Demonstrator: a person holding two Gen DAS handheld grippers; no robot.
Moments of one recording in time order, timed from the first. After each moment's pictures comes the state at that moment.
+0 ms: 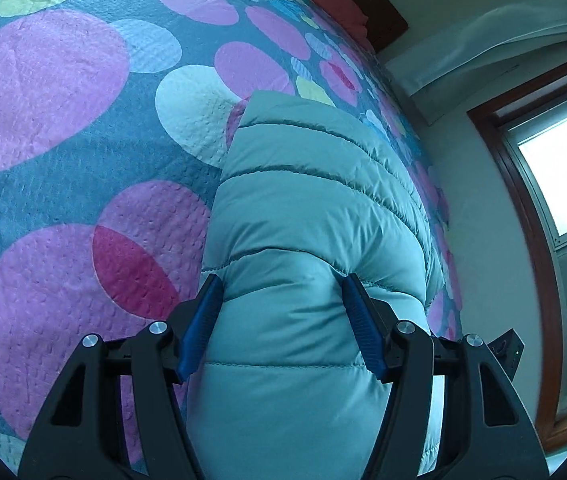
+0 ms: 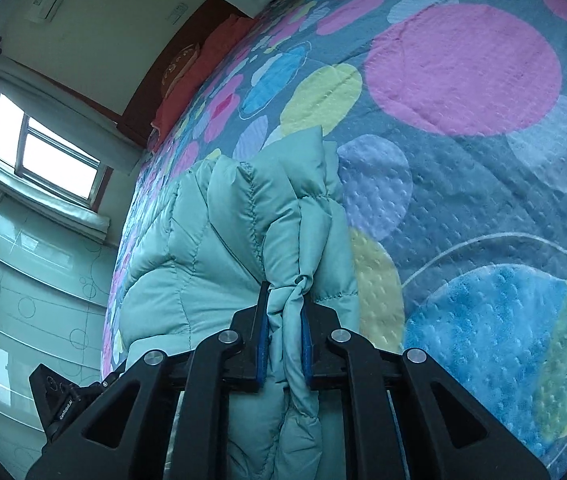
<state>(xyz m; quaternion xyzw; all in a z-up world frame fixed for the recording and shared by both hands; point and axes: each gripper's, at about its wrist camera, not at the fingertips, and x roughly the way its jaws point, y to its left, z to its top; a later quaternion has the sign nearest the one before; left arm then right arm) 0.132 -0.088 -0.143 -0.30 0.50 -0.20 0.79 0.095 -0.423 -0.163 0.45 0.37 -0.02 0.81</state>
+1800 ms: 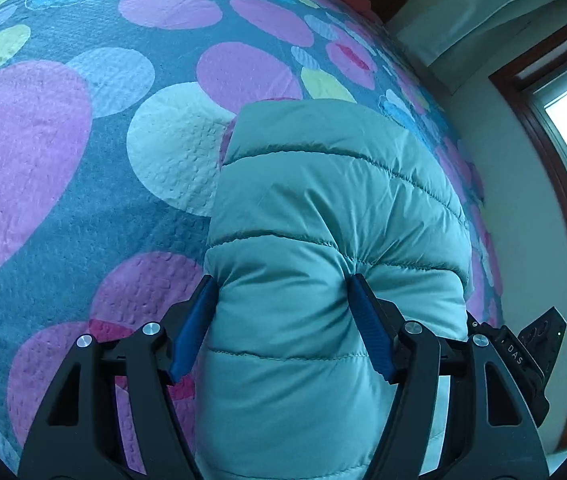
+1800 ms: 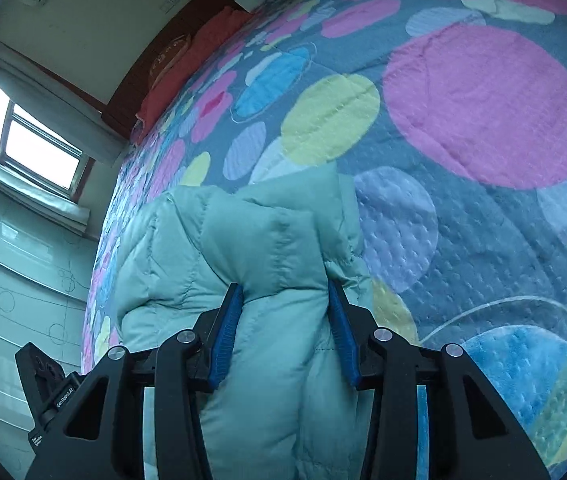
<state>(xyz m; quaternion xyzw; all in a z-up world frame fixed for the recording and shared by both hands) 0.181 -0.112 -0.143 -0.19 0.53 -0.18 0.80 0.135 -0.423 -0.163 0.42 0.40 -0.05 0.82</state>
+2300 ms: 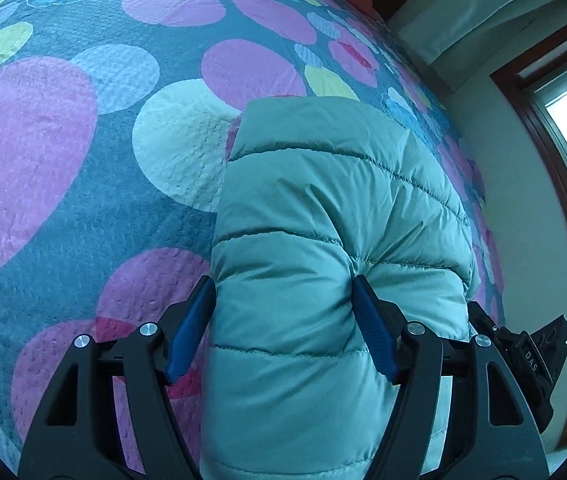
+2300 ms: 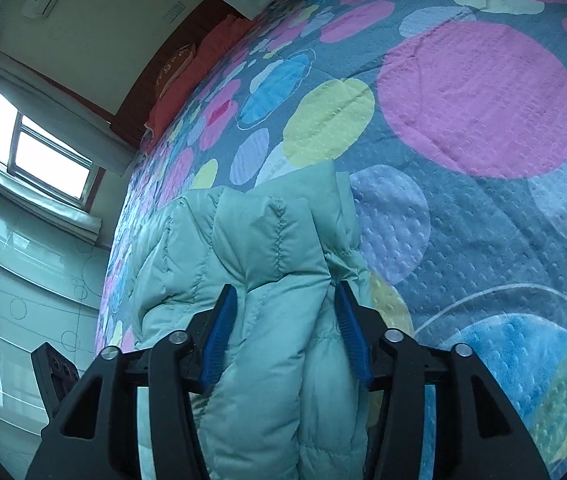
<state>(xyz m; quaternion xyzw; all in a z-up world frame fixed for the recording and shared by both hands) 0.180 -0.097 -0.139 -0.21 0.54 -0.18 0.80 0.112 -0.420 -0.144 0.42 0.37 -0.04 0.83</state>
